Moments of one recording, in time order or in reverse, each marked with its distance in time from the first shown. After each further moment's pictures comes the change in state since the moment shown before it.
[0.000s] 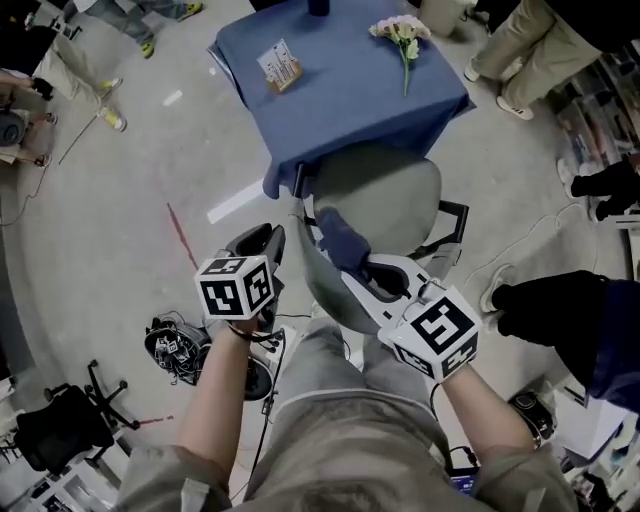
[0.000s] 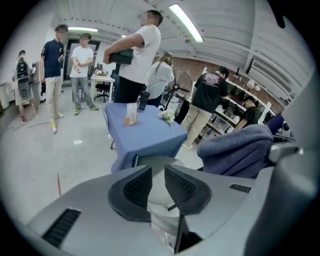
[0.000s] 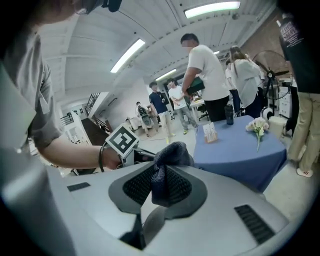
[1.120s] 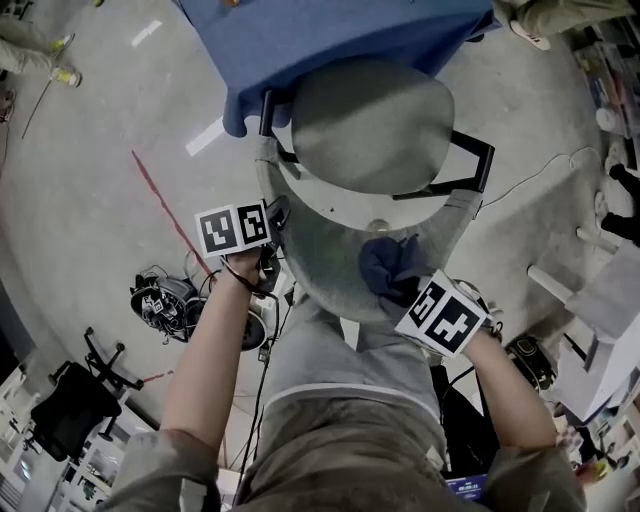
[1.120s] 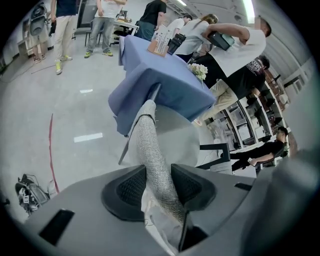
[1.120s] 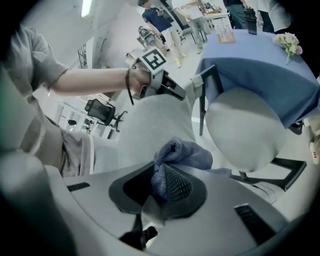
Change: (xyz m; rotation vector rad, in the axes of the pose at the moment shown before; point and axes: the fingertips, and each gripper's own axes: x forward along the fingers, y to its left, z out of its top) left arm 0.131 0.040 -0.167 -0.313 0.414 -0.022; right arm -0.021 -0.011 -0.251 0.101 0.874 0.232
